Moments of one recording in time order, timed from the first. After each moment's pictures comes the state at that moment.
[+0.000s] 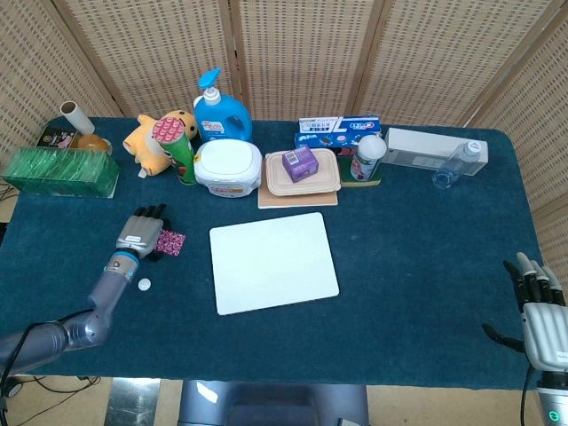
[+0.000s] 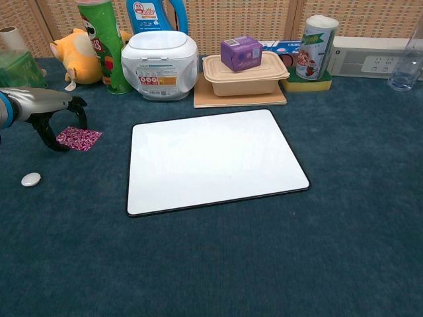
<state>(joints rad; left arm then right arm) -0.86 -1.49 -0.04 -1.25 0.63 0.74 0.53 0.02 -1.11 0.07 -1.65 -1.51 1.55 -0.07</state>
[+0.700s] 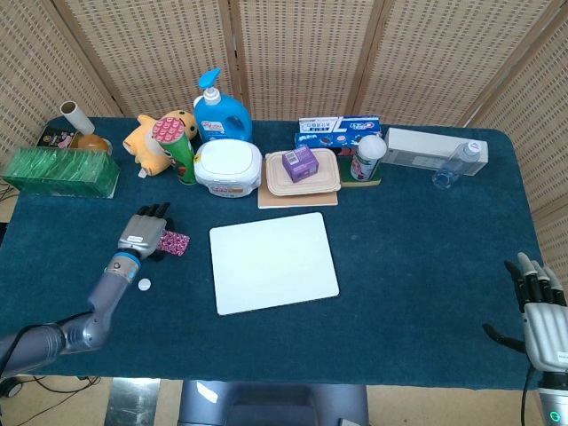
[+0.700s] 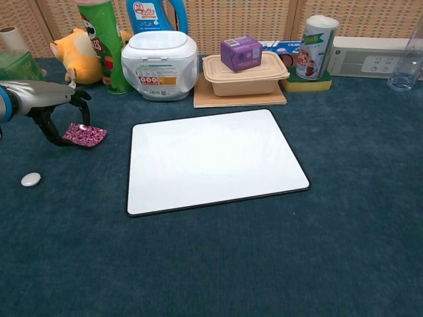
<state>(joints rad) -0.86 -1.45 -0.06 -1.34 0.67 0.79 0.53 0.02 -1.10 0.07 -1.65 -1.51 1.55 -0.07</state>
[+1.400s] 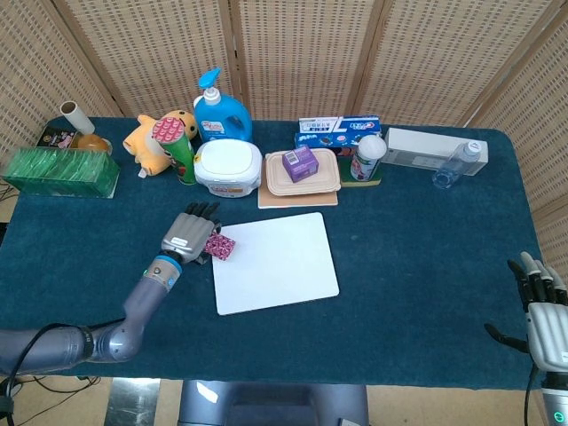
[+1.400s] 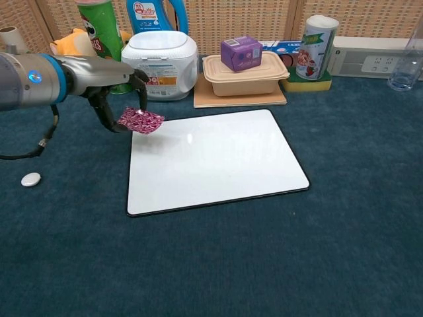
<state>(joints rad) -1.01 -1.45 -0.13 -1.63 0.54 0.93 0.74 0.01 -1.08 0.07 -1.66 -1.51 1.55 -0.03</state>
